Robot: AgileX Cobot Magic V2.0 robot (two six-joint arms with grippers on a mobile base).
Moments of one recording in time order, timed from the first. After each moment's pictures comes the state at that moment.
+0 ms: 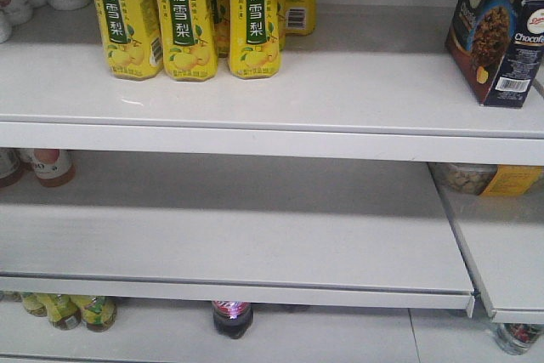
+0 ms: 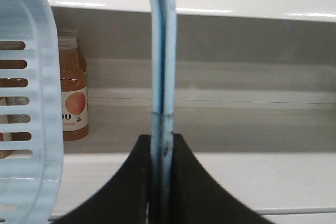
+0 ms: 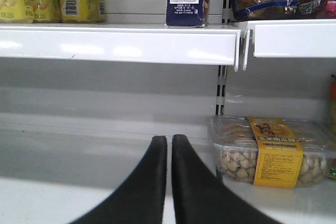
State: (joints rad) left arm -0.10 -0.01 0.03 0.01 0.13 -0.12; right arm 0.09 -0.01 0.03 -0.07 0.03 0.08
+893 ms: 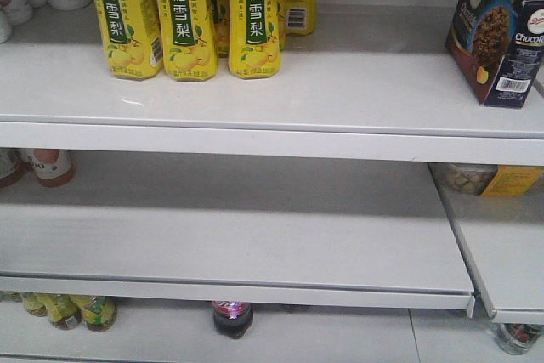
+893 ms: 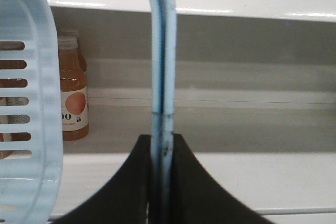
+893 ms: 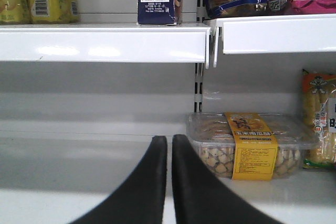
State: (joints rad) left arm -0.10 -0.01 0.03 0.01 0.13 -0.12; right arm 0.02 -0.01 0.03 -0.07 0.03 0.09
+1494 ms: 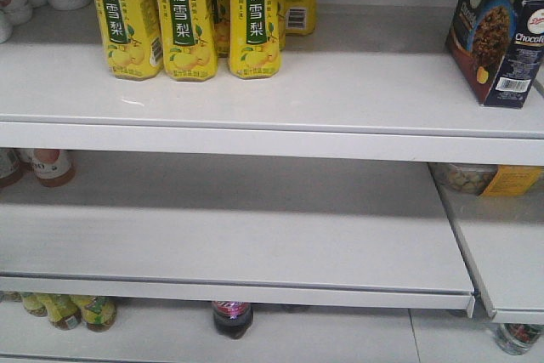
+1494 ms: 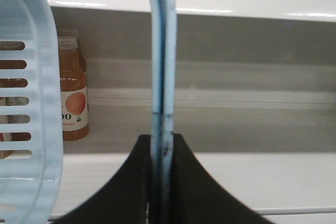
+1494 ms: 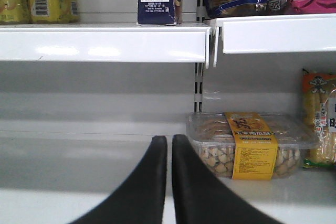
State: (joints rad) left arm -0.10 -0.01 0.03 0.01 0.13 -0.12; right arm 0.02 -0.01 0.03 -0.07 0.03 0.09
